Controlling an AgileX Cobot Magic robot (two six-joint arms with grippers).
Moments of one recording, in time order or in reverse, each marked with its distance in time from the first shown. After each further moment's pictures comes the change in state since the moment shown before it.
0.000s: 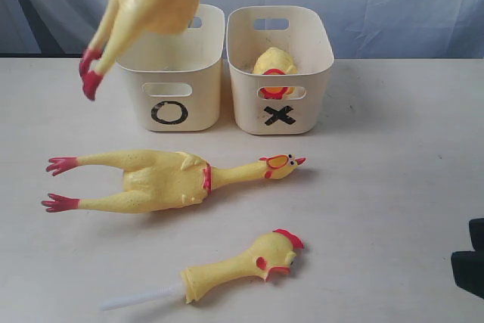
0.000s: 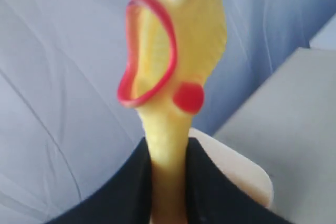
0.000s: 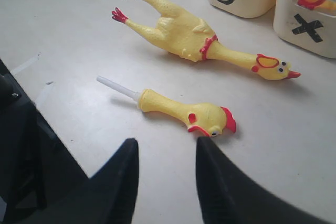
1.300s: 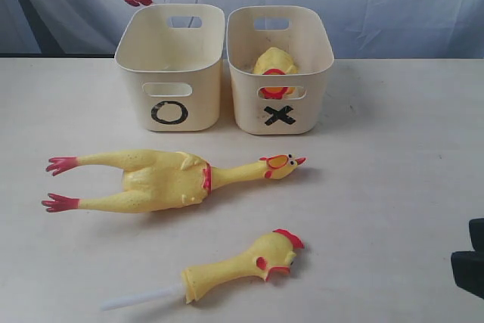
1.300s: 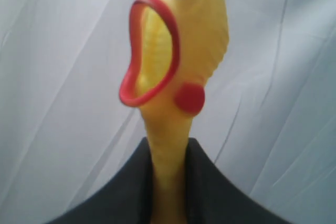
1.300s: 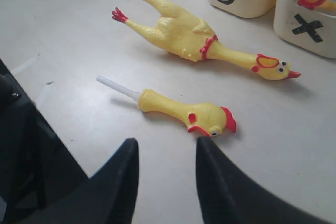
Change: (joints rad) left arm 0.533 0.288 0.000 -0.337 -0.839 -0.541; right arm 0.000 0.000 0.000 0.000 0.000 0.000
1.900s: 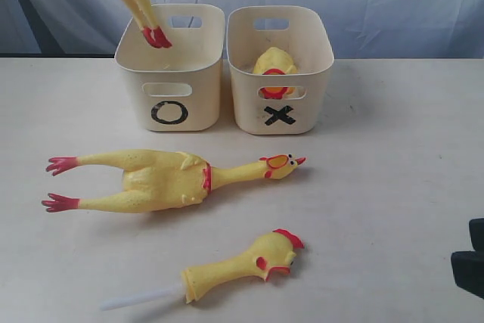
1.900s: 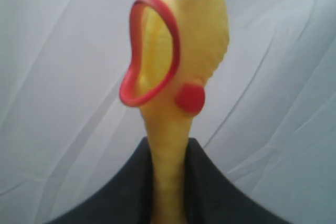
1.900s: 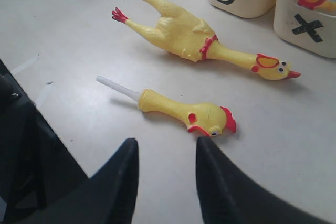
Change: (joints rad) left arm 0.023 0.188 0.000 0.248 -0.088 -0.310; right arm 0.000 0.000 0.000 0.000 0.000 0.000
